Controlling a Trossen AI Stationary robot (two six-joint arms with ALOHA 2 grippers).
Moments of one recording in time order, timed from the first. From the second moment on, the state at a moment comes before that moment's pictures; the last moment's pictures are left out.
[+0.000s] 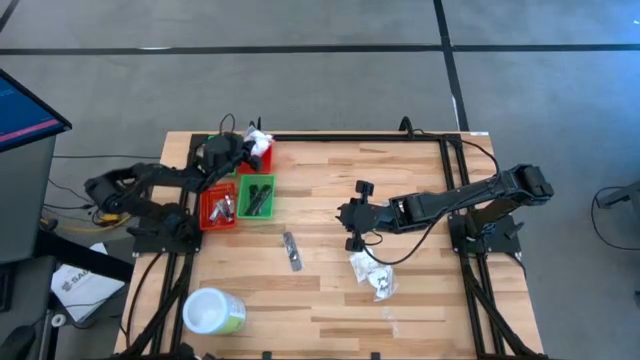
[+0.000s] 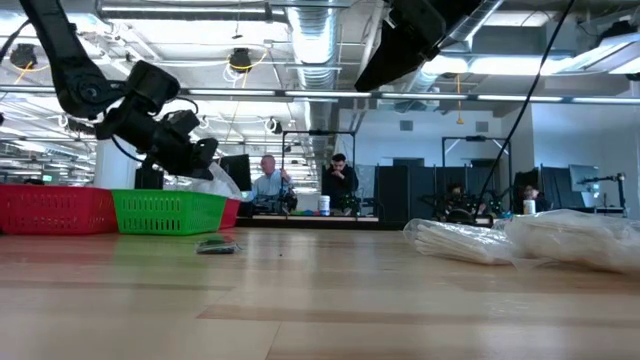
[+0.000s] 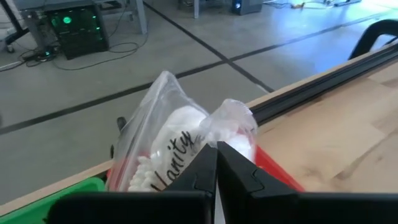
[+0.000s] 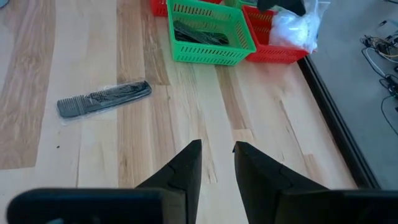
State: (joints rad) left arm 0.86 1.36 0.30 0.71 -0.19 -0.06; right arm 0.20 1.53 1.11 -0.35 0.49 0.02
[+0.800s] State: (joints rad) left arm 0.85 1.36 0.31 0.69 -0.29 -0.06; right arm 0.20 1.53 1.11 -0.36 0.49 0.03
